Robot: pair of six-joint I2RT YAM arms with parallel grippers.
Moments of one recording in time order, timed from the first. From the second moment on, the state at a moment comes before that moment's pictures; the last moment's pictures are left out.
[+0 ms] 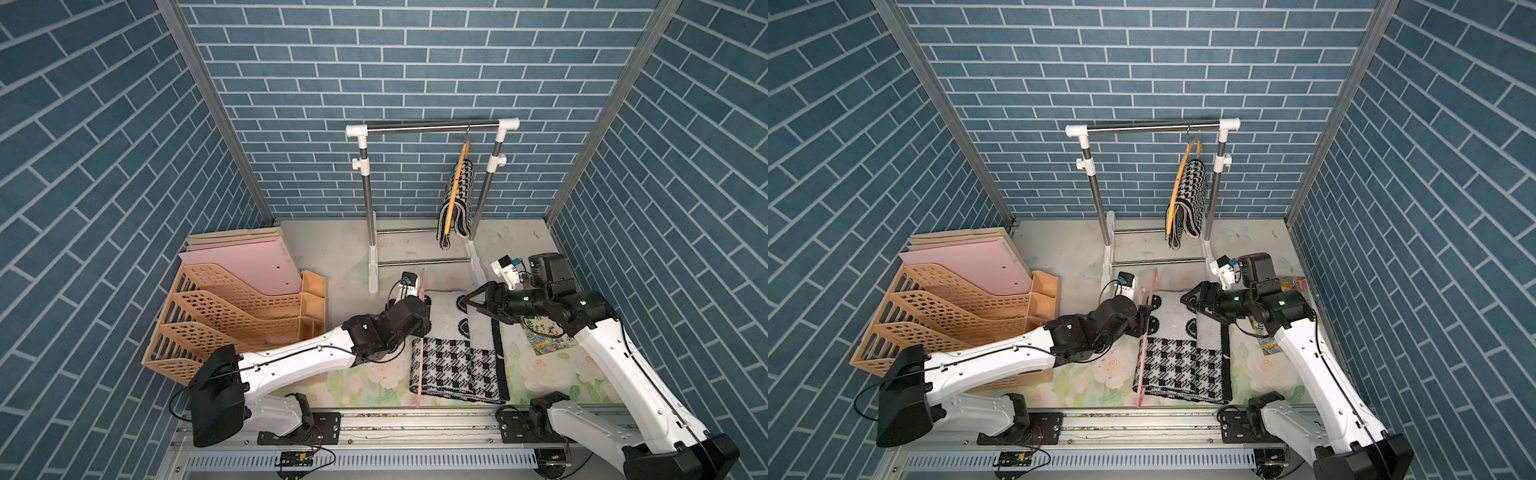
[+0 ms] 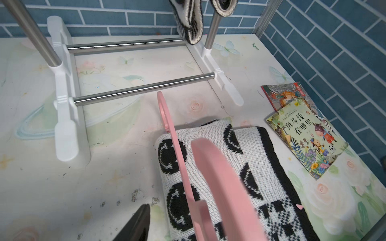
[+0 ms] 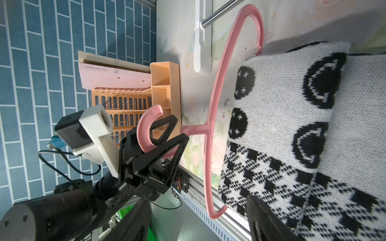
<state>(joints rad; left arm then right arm) -1.07 1.32 0.94 -0.29 -0.43 -0.61 0.34 1.02 1.06 -0.88 -0.72 0.61</state>
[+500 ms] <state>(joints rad) -0.93 1.26 0.93 -0.38 -0.21 -0.65 0.34 1.01 1.04 -0.88 -0.71 0.60</state>
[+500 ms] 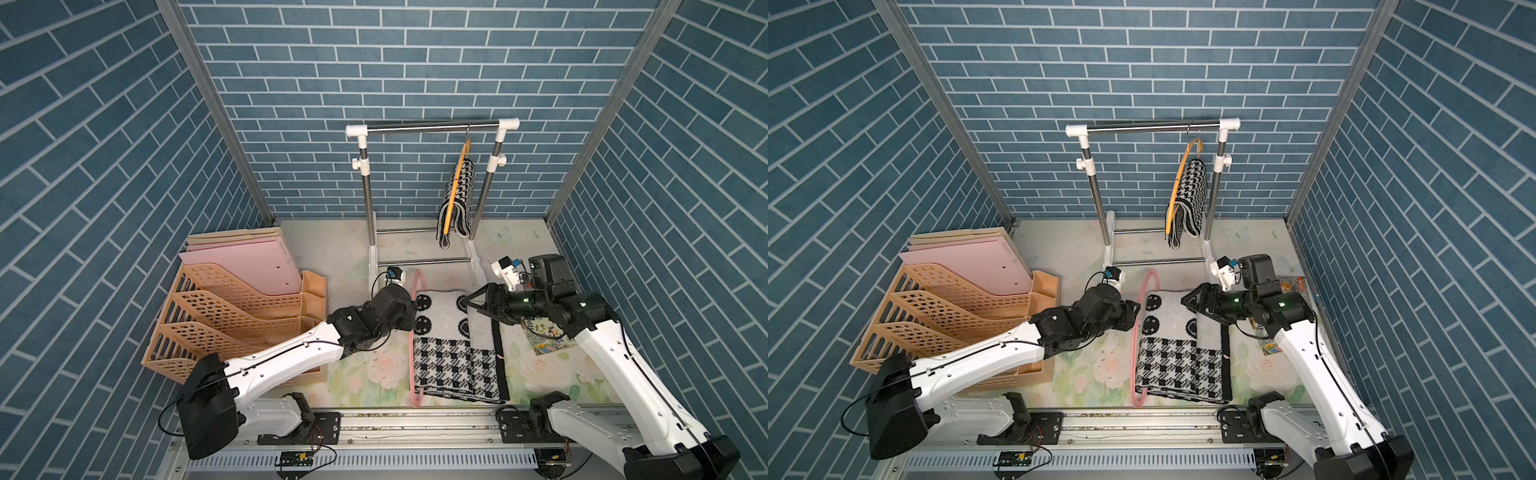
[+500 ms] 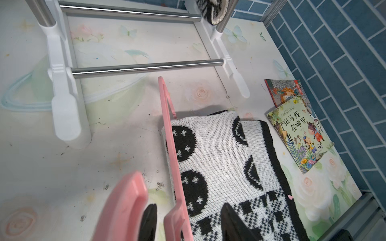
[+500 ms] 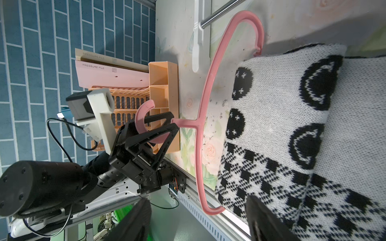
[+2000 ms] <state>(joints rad) -0.81 1.22 0.92 -0.46 -0.04 -0.63 0.33 1.36 0.66 -0.53 -0.63 0.44</state>
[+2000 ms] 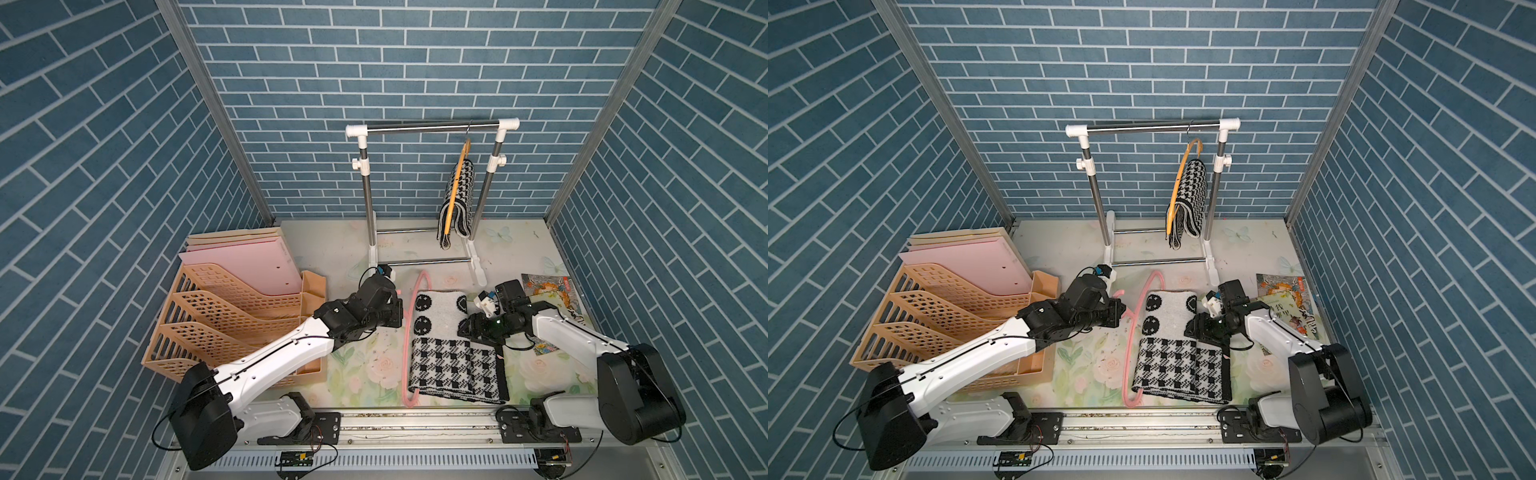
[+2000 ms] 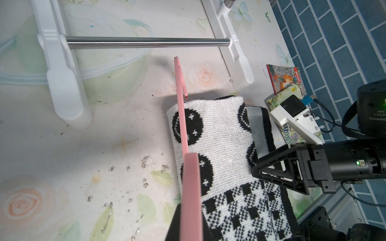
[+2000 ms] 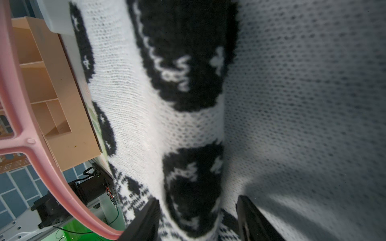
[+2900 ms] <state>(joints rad) -0.80 1.20 0.92 -0.50 -0.07 -0.64 0.33 1.28 0.74 -0.58 -0.71 0.45</state>
